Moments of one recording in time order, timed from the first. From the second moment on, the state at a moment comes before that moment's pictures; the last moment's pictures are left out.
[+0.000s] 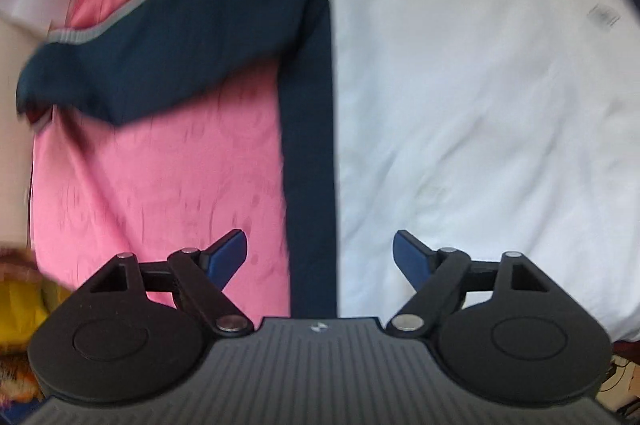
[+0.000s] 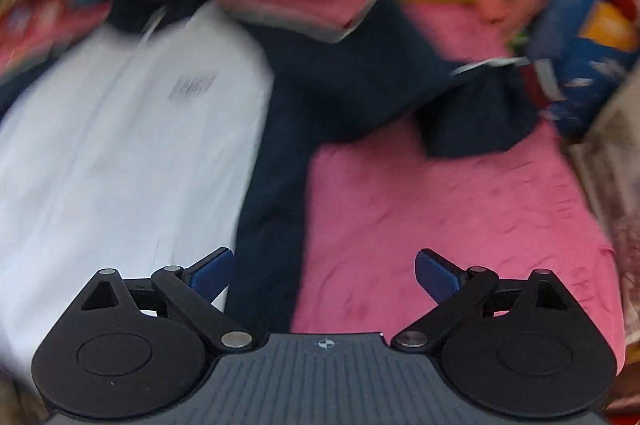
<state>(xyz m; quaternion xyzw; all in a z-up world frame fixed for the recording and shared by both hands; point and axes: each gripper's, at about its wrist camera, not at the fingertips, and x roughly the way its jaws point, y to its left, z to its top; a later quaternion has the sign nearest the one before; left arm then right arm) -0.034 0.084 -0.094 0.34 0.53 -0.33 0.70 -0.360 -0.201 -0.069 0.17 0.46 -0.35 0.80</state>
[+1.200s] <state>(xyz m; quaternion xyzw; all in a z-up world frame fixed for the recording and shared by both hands) -0.135 -0.098 0.013 0.37 0.46 -0.50 0.63 -0.370 -0.224 0.049 0.17 0.40 -0.39 0.81</state>
